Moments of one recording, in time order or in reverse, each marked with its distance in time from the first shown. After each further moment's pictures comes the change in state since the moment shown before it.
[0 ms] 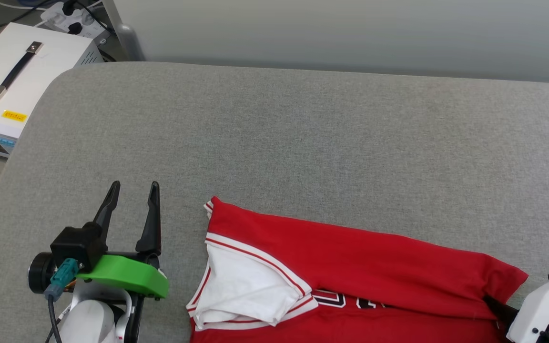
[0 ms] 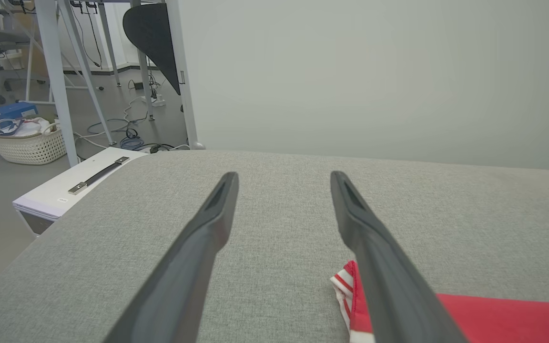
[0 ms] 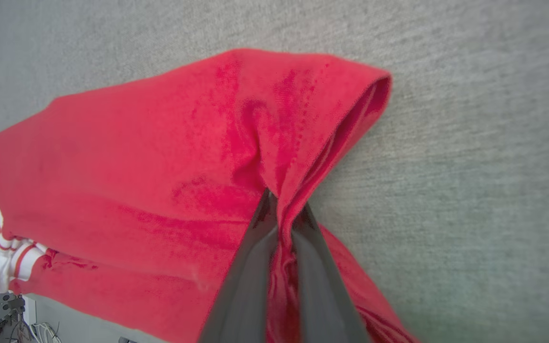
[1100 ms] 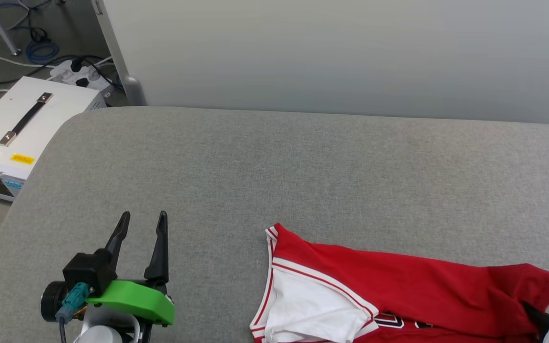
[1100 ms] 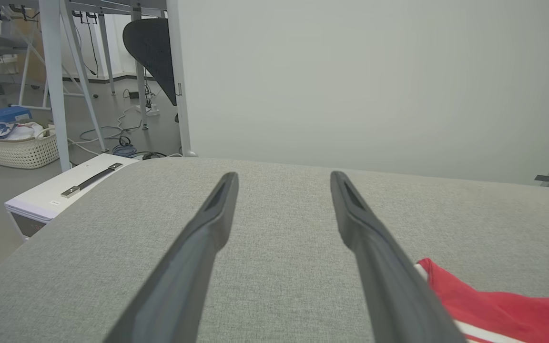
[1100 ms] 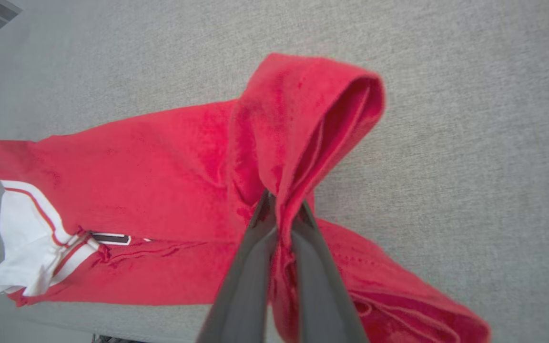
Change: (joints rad) left arm 0.078 -0.074 0.057 0.035 0.050 -0.054 0.000; right arm 0.076 -0.095 -0.043 -0.109 -0.037 -0.001 0.001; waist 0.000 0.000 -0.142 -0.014
